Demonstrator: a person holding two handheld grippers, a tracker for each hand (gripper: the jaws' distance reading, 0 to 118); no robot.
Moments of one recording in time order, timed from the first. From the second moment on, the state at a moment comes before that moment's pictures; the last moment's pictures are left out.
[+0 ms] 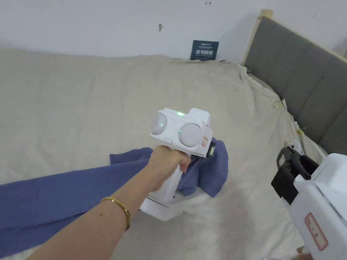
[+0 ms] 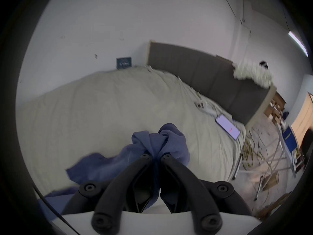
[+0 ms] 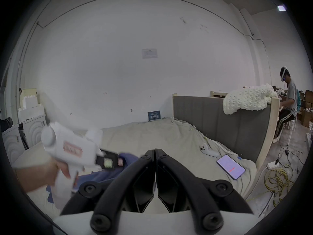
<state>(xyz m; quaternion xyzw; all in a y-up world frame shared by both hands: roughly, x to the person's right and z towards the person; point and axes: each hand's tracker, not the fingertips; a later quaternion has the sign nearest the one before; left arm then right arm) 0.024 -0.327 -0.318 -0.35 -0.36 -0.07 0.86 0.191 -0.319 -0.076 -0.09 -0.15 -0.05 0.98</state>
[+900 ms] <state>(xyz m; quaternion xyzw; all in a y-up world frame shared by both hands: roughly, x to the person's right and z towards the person) 0.001 -0.325 -0.313 -0.20 -0.26 -0.03 0.94 0.173 -0.322 -0.099 -0.09 -0.13 -0.05 0.99</state>
